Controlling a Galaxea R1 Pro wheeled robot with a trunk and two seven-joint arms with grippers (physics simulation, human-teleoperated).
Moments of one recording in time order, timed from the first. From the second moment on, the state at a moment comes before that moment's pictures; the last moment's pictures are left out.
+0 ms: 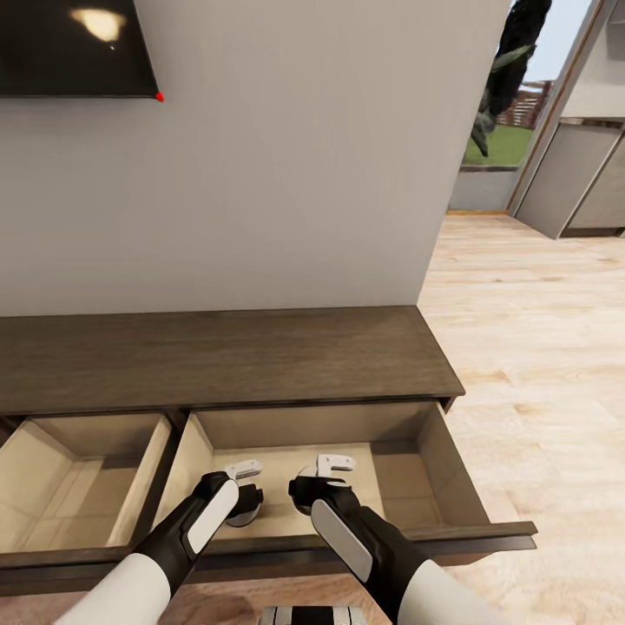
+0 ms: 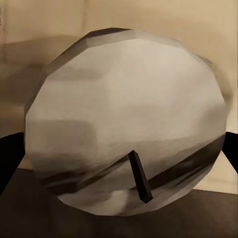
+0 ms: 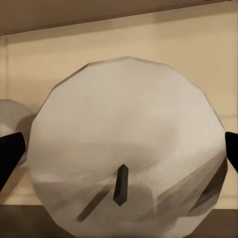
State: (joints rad) left arm -0.60 0.00 -0.40 -0.76 0.78 0.63 0.53; right arm -0.61 0.17 0.74 -0.84 -0.85 0.38 -0.61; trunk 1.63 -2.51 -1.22
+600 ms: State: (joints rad) left arm -0.60 0.00 -0.40 -0.76 0.78 0.63 0.53; right arm -0.61 0.17 0.74 -0.84 -0.85 0.39 -0.61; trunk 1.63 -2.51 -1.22
